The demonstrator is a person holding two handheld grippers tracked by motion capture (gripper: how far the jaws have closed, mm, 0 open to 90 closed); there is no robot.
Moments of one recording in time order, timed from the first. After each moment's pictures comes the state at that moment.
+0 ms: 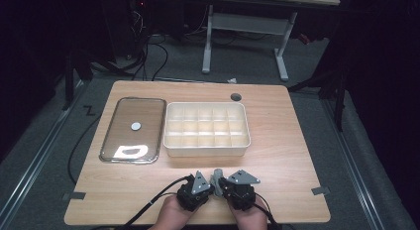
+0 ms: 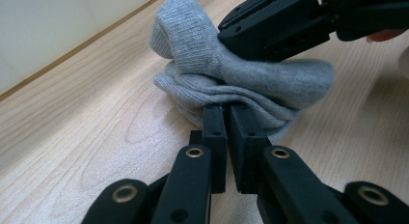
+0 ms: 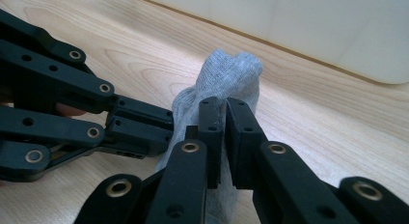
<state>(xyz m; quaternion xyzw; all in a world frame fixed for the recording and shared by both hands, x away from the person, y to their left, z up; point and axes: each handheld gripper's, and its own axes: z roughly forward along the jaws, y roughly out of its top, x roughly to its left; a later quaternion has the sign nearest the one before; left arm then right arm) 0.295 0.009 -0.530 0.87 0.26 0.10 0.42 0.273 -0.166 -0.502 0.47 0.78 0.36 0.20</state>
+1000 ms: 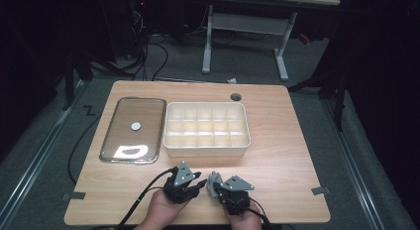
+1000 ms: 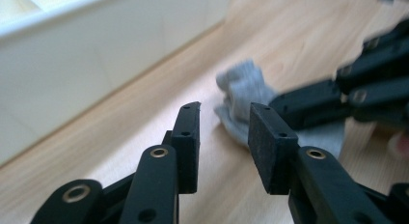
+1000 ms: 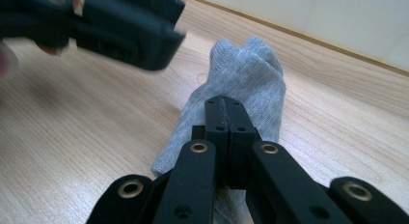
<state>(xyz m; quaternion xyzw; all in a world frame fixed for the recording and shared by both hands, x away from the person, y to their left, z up) 0.308 0.044 -0.504 0.82 0.30 0.11 0.47 0.266 -0.154 -0.519 0.44 0.79 0.37 0.19</state>
